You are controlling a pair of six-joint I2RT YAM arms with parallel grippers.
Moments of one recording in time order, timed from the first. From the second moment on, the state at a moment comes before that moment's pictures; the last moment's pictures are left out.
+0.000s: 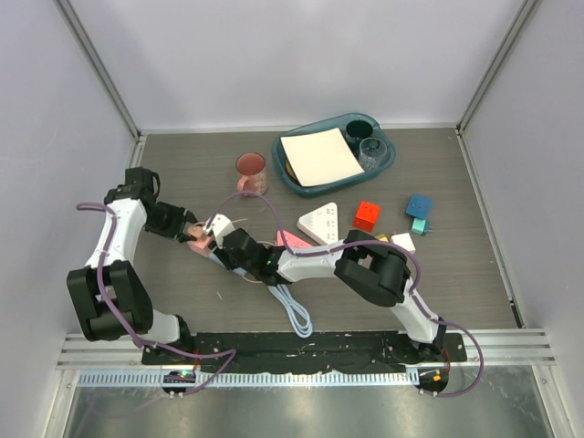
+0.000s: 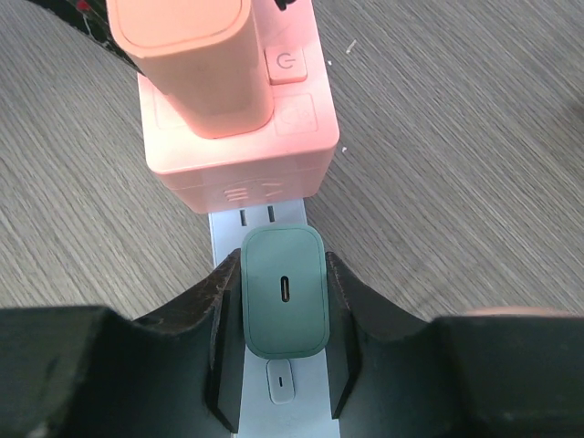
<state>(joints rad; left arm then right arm) 0.20 1.43 1.10 -0.95 0.28 -1.04 1.18 2.17 1.40 0.30 0.28 0.08</state>
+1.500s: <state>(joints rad) -0.05 1.41 1.23 -1.04 -0.05 -1.04 1.20 2.20 1.44 0.28 0.34 0.10</state>
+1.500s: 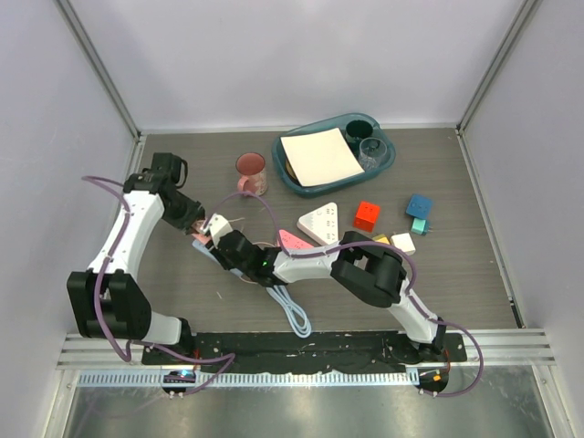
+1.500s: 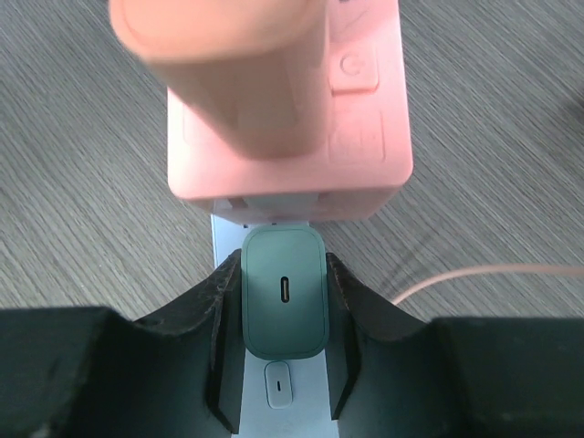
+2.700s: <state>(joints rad) -0.05 1.38 1.29 -0.88 0.26 -0.79 1.19 1.56 1.03 0.16 -0.05 0.01</state>
